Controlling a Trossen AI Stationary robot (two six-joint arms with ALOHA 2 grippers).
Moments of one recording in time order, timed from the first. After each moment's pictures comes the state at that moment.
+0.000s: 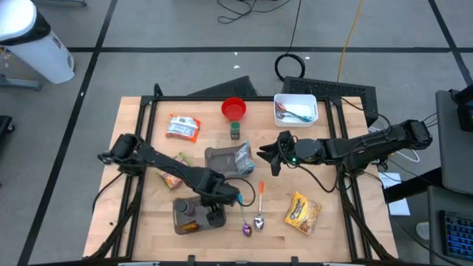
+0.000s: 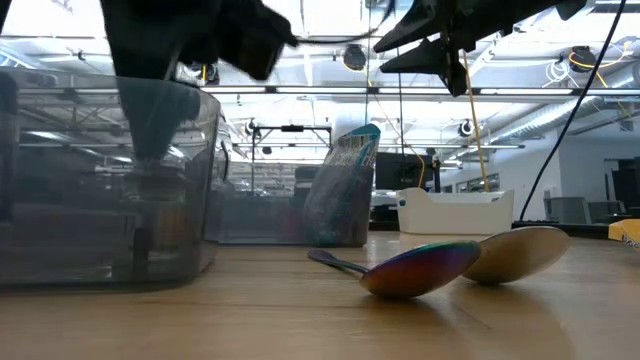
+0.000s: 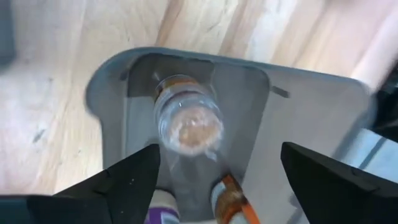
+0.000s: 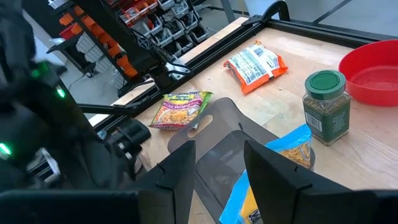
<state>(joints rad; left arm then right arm) -0.33 1.90 1.46 -1.01 0.29 -0.72 0.13 1.19 0.75 0.12 0.34 0.63</state>
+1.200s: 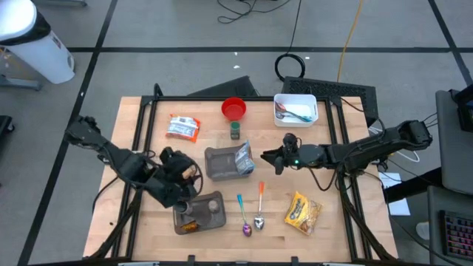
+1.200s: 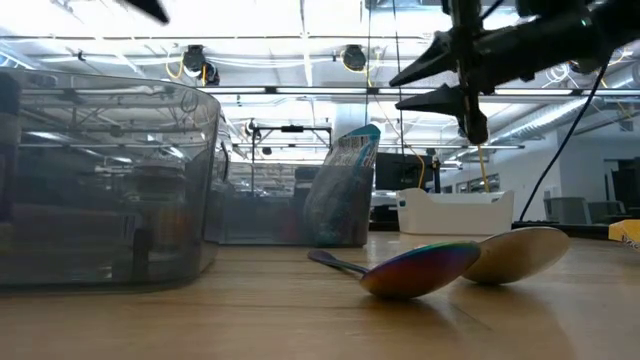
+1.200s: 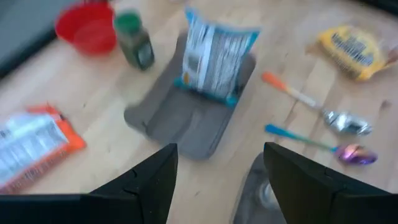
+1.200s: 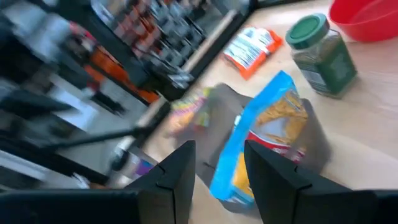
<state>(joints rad) -0.57 1.34 1.32 -1.10 -0.65 -1.03 0.13 1.19 0.48 0.47 0.34 0.90</state>
